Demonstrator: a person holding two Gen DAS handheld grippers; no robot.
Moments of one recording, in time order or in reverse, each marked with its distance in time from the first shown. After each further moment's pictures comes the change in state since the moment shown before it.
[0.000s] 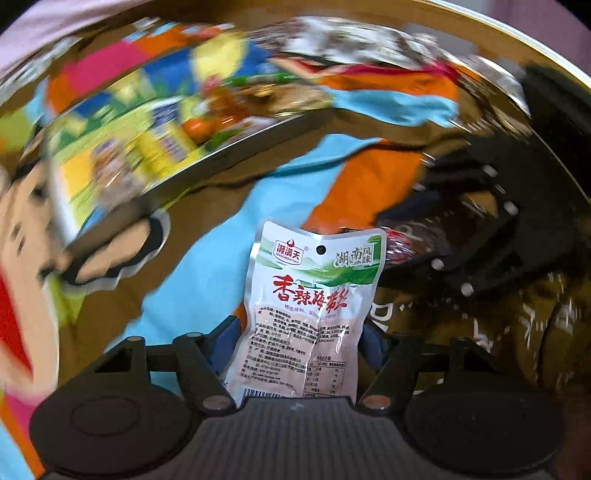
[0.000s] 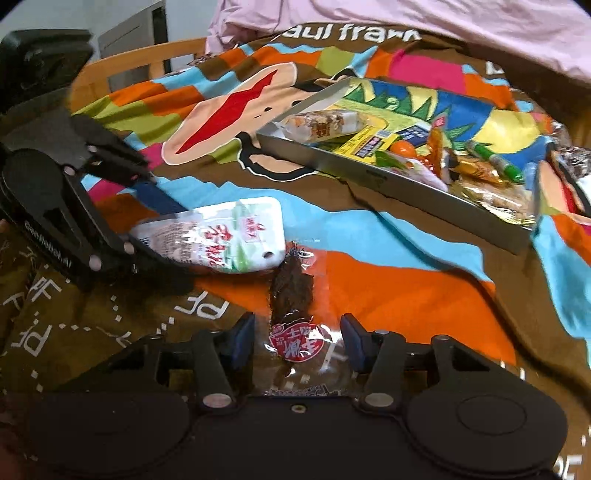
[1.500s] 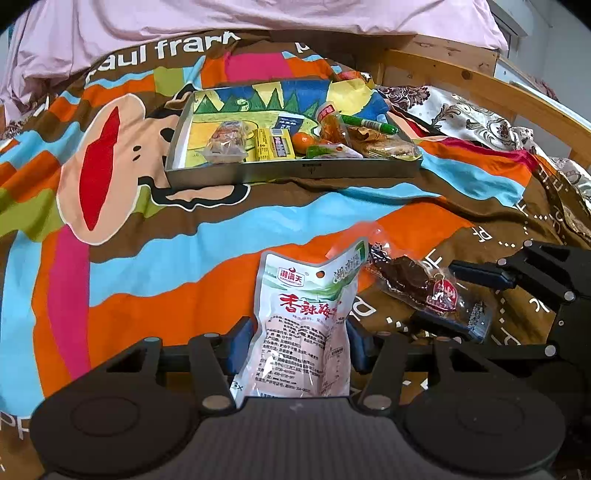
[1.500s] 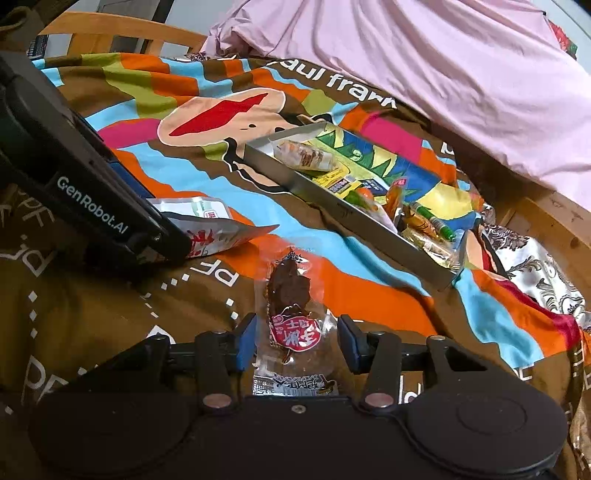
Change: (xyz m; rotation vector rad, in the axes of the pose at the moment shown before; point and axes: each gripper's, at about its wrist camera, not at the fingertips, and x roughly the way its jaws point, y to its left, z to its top) left arm -0.030 -0.058 -0.045 -0.399 -0.205 0.283; right arm -0.024 0.065 -0.039 -0.212 -0.118 -0.324
